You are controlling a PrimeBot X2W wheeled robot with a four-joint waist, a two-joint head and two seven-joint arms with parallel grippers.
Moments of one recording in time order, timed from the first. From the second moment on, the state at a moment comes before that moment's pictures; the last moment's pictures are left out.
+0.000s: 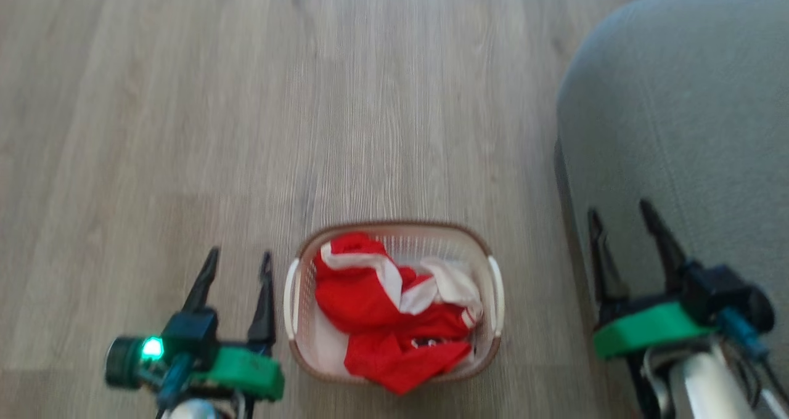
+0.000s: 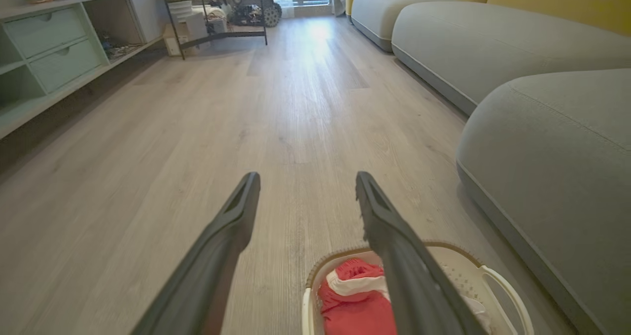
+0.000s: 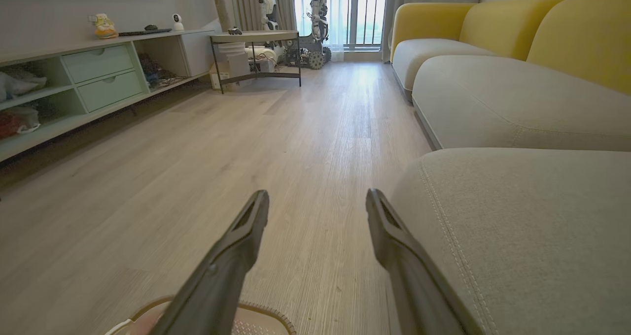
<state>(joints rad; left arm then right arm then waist) 0.04 0.06 -0.18 0.13 -0.04 0.08 -0.25 -0.02 -0.04 0.00 0.10 0.08 0.13 -0.25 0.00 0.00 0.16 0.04</state>
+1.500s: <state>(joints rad) -0.81 0.04 -0.83 1.06 -0.11 0.01 -0.25 -0.38 -0.04 -0.05 -0.22 0.04 0.13 -0.26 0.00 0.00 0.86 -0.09</state>
